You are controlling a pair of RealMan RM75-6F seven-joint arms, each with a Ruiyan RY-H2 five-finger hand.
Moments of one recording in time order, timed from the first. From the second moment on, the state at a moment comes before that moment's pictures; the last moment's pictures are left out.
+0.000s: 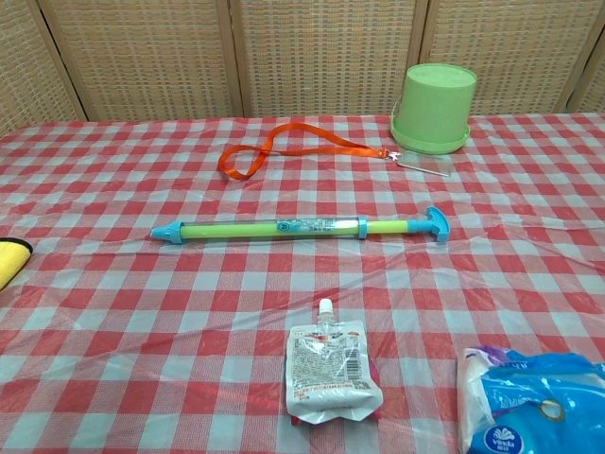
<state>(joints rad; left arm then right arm) -0.09 -1.10 -0.03 -1.68 1.46 1.46 0.16 0.08 -1.17 0.06 -1.59 -1.58 1.53 -0.05</state>
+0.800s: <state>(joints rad) -0.09 -1.11 -0.05 -1.67 1.44 1.47 0.17 0.14 -1.21 0.09 -1.58 -1.61 1.50 0.00</state>
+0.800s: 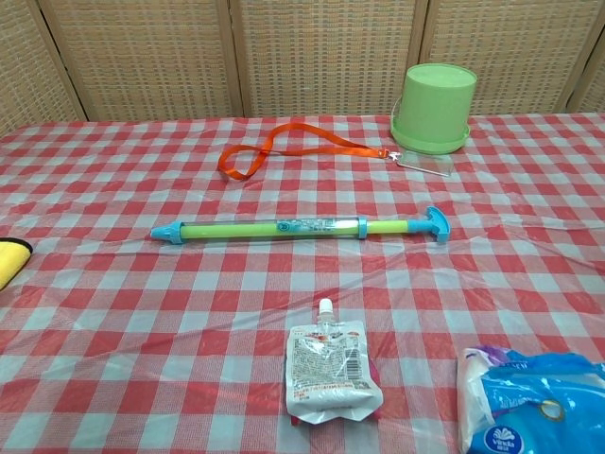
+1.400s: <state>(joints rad) -0.12 -1.14 -0.06 -1.64 1.39 1.41 0.20 0.42 -1.32 0.23 -1.67 -1.41 1.18 -0.31</state>
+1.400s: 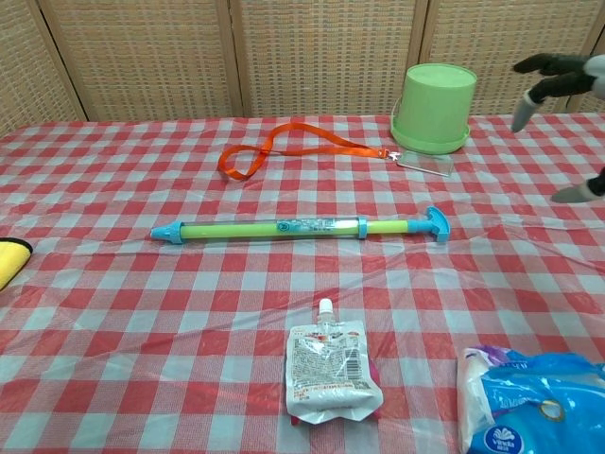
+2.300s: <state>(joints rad) -0.13 -1.15 -0.06 -1.63 1.37 1.38 0.19 0.70 -1.66 0.28 -1.36 -1.16 1.07 -0.54</state>
